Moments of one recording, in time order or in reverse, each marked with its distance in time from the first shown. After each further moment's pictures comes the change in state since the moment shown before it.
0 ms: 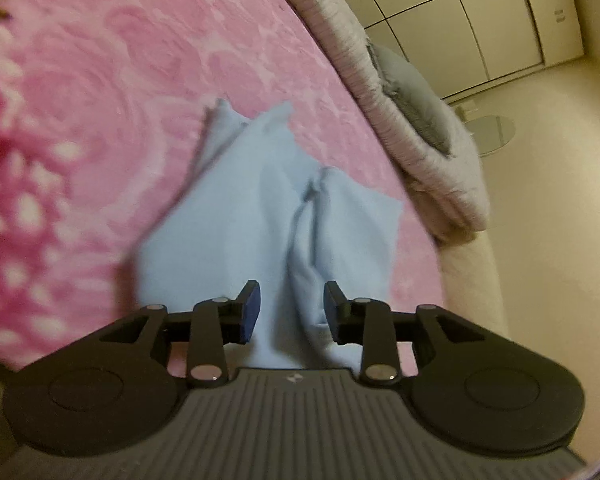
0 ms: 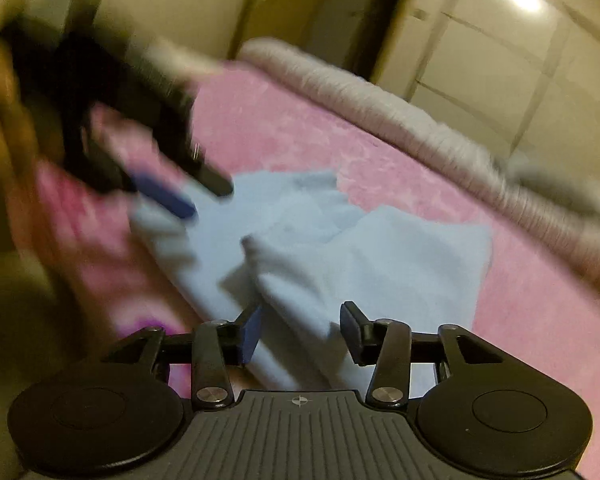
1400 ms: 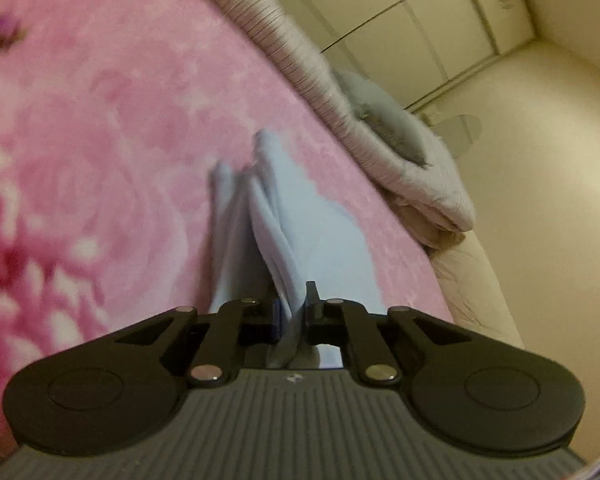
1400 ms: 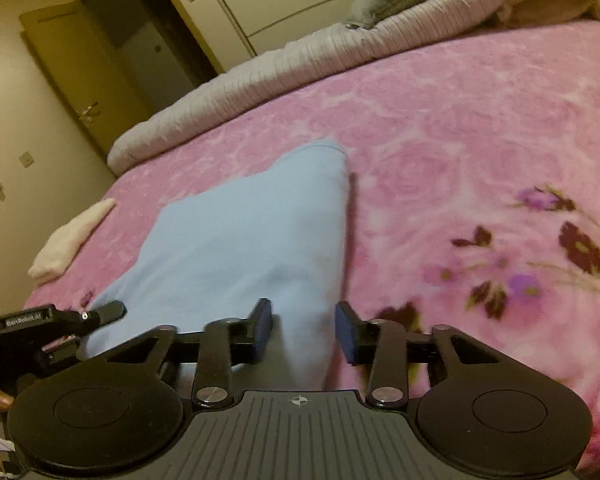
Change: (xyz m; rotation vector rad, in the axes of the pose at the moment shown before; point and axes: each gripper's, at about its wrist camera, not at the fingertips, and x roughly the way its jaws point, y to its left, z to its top) left arm -0.012 0.034 0.030 0.224 -0.143 -0.054; right arm 0.013 -0.073 -0.013 0.735 0.034 0.040
